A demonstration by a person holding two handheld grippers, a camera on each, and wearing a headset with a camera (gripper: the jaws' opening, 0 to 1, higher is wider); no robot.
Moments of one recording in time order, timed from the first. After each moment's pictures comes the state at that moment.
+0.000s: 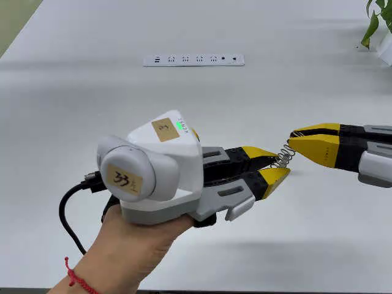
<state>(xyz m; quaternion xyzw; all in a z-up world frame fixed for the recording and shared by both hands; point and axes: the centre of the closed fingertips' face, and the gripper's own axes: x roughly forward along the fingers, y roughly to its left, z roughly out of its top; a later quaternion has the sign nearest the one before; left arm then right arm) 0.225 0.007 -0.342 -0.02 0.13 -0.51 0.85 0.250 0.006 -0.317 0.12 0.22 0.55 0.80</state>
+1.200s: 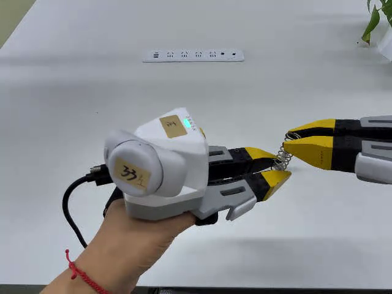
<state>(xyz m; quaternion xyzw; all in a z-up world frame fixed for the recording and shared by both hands) 0.222 0.003 -0.351 -0.01 0.14 -0.52 0.84 0.238 0.016 -0.317 0.04 0.22 0.57 0.79</state>
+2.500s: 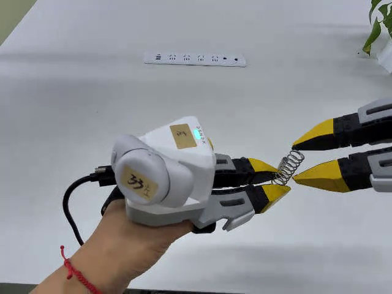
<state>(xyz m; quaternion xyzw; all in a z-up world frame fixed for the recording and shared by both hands) 0.216 0.001 -0.357 0.03 0.14 -0.55 0.83 0.213 0.018 -0.324 -0.27 0.25 0.67 0.65</state>
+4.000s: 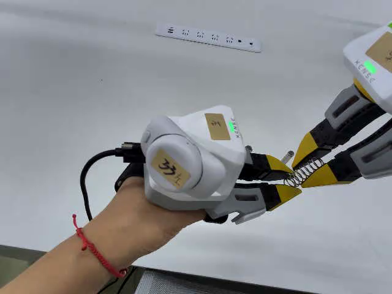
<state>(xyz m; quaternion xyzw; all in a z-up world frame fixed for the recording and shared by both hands) 0.214 -0.008 -0.368 0.05 0.14 -0.56 0.81 0.206 0.013 -0.362 -0.46 0.31 0.72 0.43</state>
